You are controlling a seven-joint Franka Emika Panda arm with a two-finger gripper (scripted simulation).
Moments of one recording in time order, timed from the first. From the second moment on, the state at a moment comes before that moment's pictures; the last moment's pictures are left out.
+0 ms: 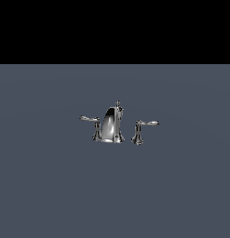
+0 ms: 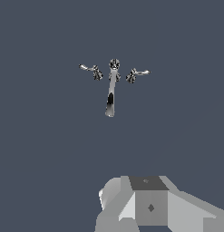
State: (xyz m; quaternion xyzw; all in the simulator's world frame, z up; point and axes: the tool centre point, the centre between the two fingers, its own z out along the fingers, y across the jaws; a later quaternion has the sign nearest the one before) arm -0.251 -0.015 0.499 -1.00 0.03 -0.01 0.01
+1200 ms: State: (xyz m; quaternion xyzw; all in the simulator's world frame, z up) arm -0.229 0.032 0.441 -0.99 0.15 -0.01 0.01
